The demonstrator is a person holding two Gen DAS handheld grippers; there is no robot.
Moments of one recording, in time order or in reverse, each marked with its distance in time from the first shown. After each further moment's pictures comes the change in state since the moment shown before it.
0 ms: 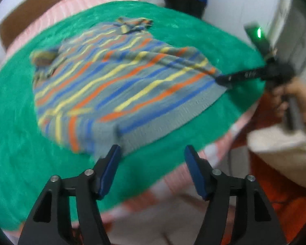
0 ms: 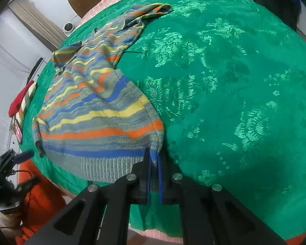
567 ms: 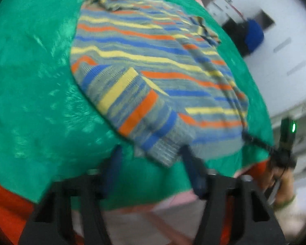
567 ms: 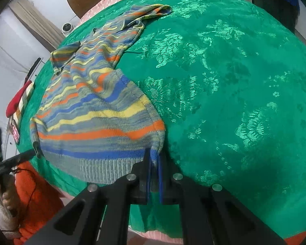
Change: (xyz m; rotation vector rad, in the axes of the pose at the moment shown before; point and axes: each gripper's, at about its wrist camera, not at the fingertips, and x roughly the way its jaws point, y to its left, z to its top) left arm 0.045 0.095 -0.011 -0.608 0.035 -0.172; right arm 0.000 0.002 -0.005 -0.009 -0.015 -0.032
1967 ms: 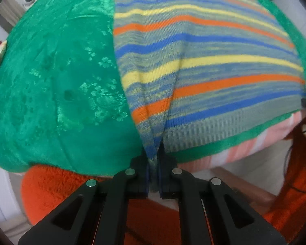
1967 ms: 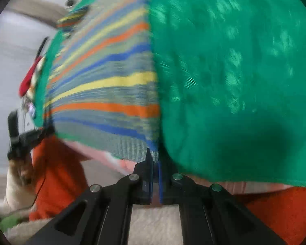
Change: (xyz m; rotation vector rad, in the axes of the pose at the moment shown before) left arm -0.012 0.057 -0.029 0.299 0.175 0.493; right arm 0.027 0.018 -0.041 0.060 0.295 0.147
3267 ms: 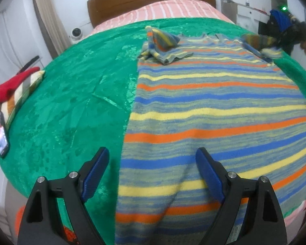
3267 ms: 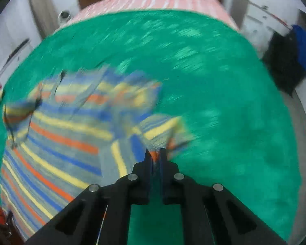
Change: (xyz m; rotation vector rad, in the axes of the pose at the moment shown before) left arm -0.027 -0.016 0.043 -0.183 -0.499 0.193; right arm -0.049 0.038 0.349 -0.259 -0.377 -0.412
